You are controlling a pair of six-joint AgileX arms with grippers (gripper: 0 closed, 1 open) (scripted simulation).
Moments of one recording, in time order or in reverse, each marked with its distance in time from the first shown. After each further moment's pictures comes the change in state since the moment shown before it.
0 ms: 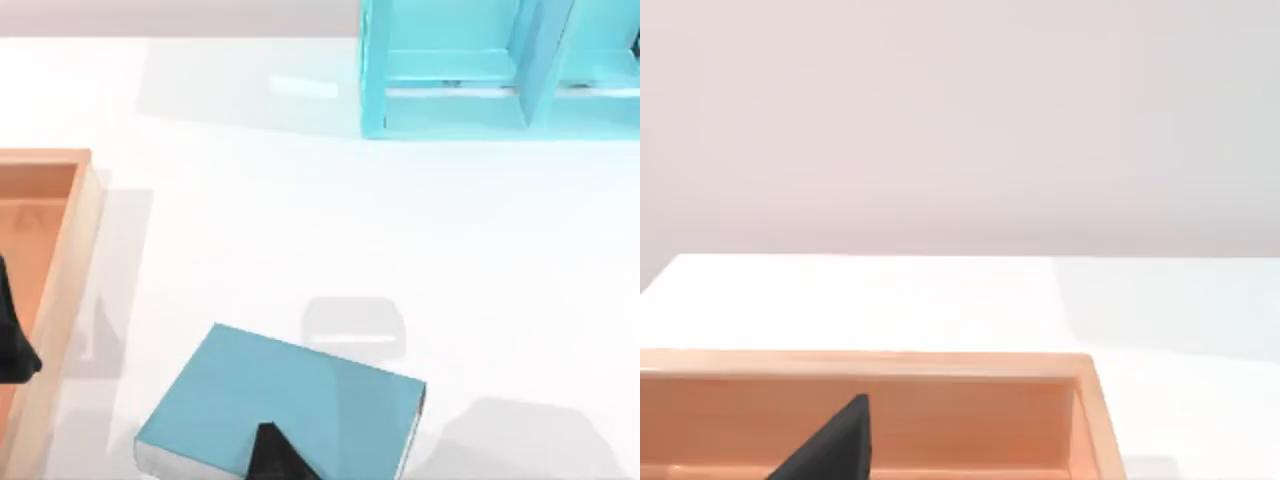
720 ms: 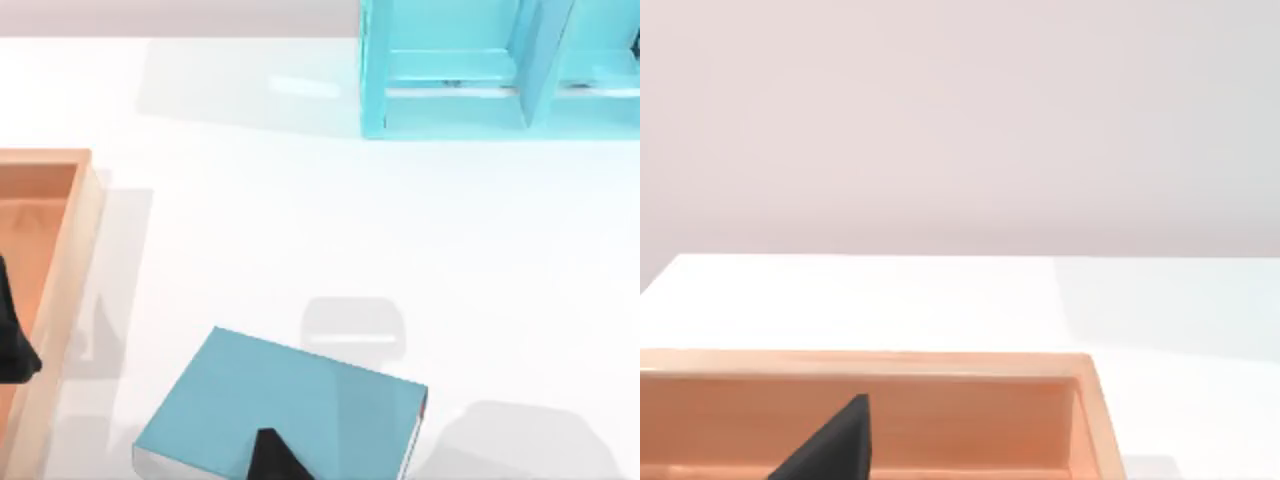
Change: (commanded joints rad) left arm 0.000 0.000 0.000 0.000 0.000 0.000; right arm 0.014 0.008 0.018 -0.059 0.004 0.049
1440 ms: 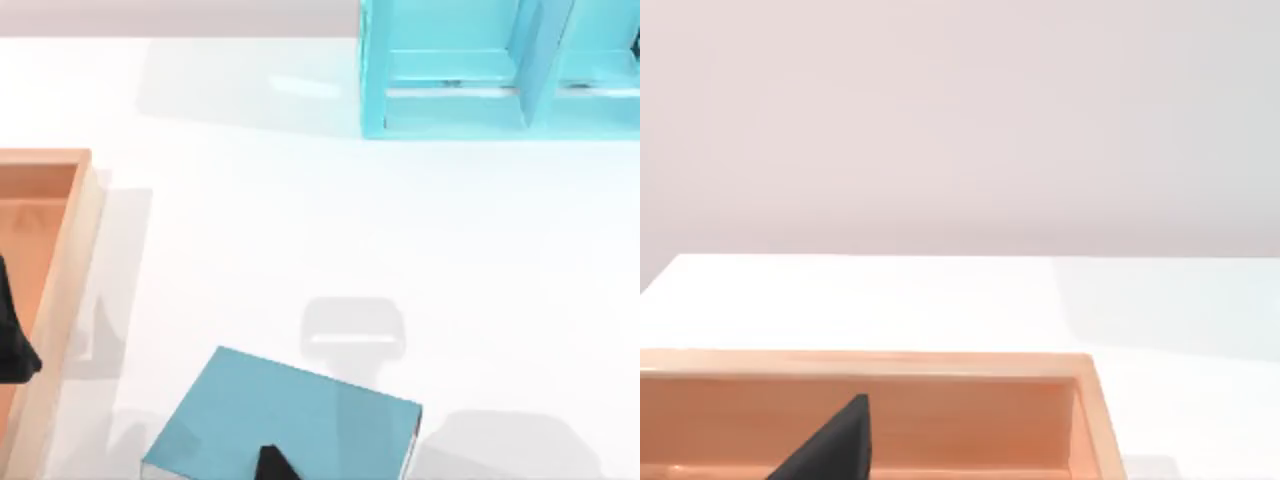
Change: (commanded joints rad) left arm 0.000 0.000 0.000 0.000 0.000 0.000; right arm -0.004 0.067 -0.047 0.112 -0.003 0.008
